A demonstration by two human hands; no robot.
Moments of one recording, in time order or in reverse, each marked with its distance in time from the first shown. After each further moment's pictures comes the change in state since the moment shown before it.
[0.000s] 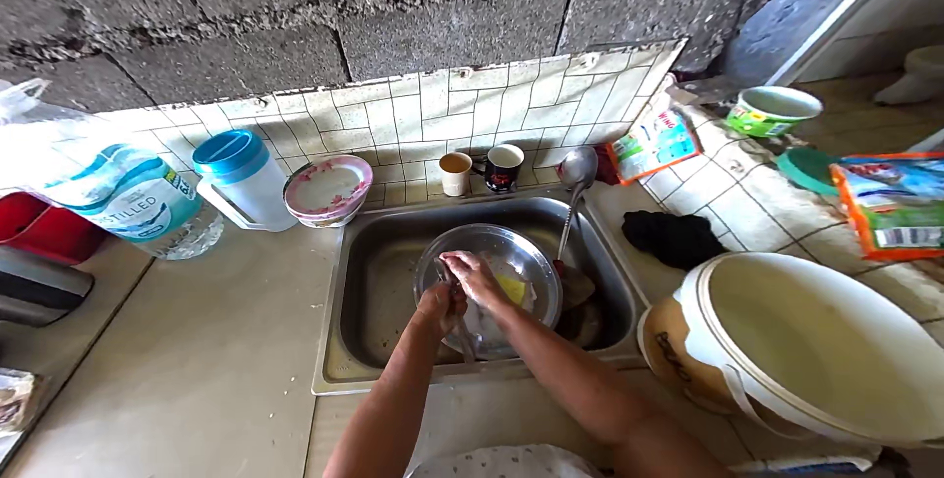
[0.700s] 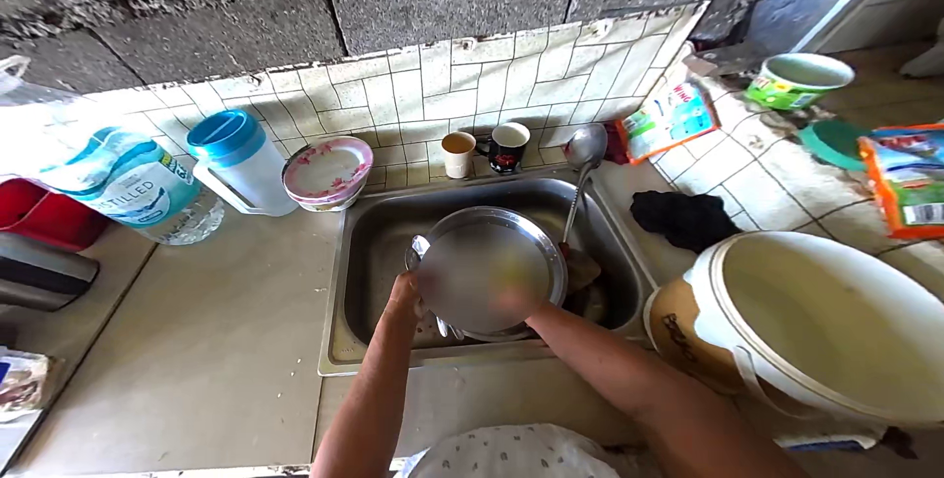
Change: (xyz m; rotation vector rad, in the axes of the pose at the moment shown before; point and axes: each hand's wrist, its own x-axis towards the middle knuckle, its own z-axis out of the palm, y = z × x) left_hand -0.008 0.022 -0.036 -0.018 0.129 0.119; right_hand -0.009 0.069 -0.026 -1.162 -0.676 0.491
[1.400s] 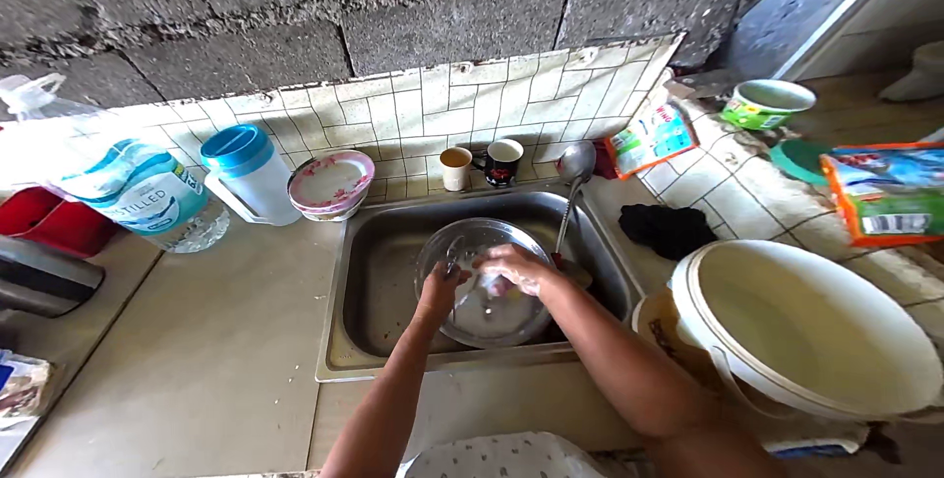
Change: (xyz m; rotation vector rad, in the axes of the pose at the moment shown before) left_hand -0.008 -0.018 0.032 0.770 -0.220 0.341; right_hand -0.088 0.005 -0.068 1.151 0.248 -0.323
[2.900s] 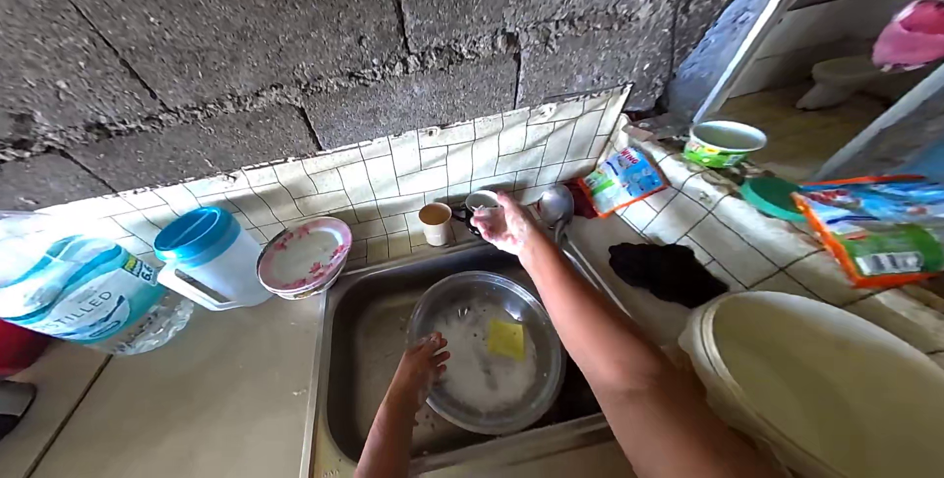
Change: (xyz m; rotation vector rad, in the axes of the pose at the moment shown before) left_hand 0.032 -0.025 -0.026 -0.383 0.004 -0.351; right_hand 0.124 -0.061 -0.101 0.832 0.324 -0.130
